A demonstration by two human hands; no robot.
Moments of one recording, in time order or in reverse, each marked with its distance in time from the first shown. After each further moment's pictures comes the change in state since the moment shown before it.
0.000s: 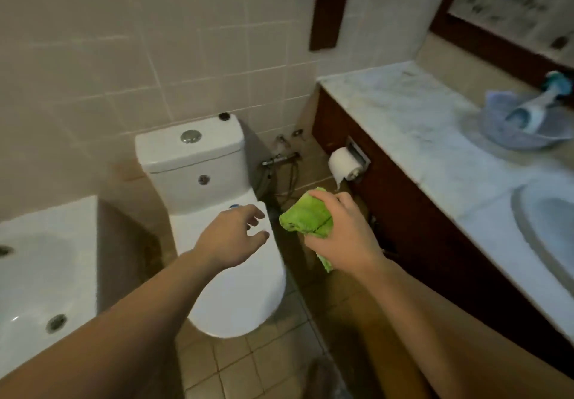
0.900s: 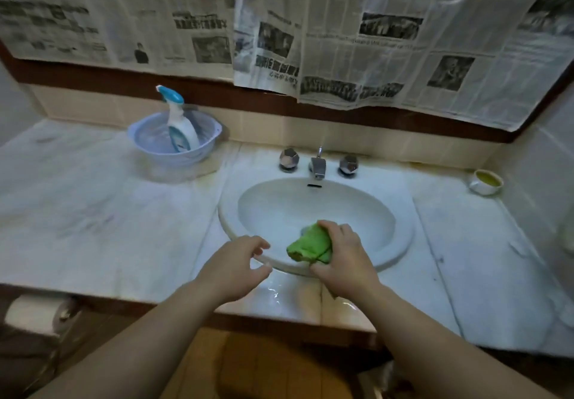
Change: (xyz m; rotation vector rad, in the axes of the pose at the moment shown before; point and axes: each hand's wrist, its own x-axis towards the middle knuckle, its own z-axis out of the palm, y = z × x) left_hand 0.181 0.506 0.295 0.093 -0.607 0.885; right_hand -0.210 0.370 -0.287 -0.107 0.592 0.908
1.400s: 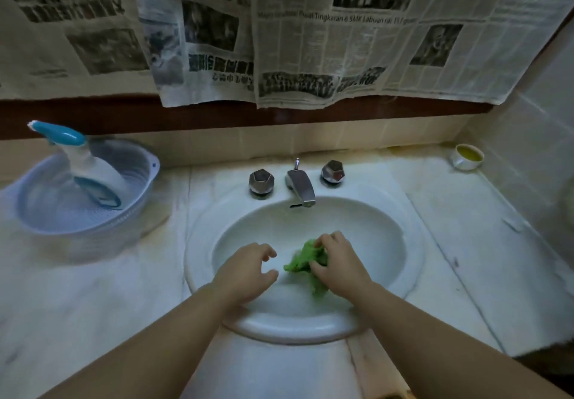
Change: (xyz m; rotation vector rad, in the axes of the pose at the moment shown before) left_hand 0.223 -0.057 0.025 0.089 -0.279 0.195; right_hand 0.143 0.050 0.060 -0.016 -0.025 0.369
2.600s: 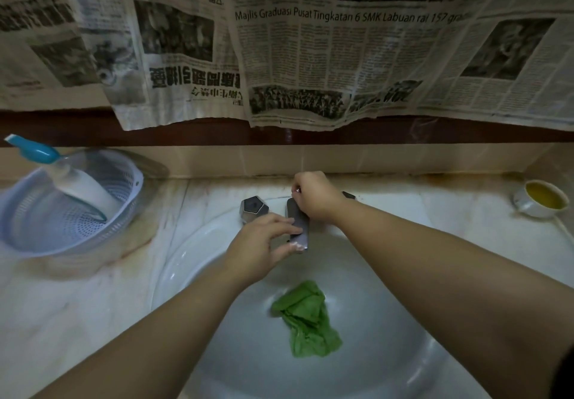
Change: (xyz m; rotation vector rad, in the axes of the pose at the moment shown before) left_hand 0.121 0.056 -0.032 -0.174 0.389 0.196; right_hand 0.238 -0.046 -0.083 -0.082 -0.100 -0.355
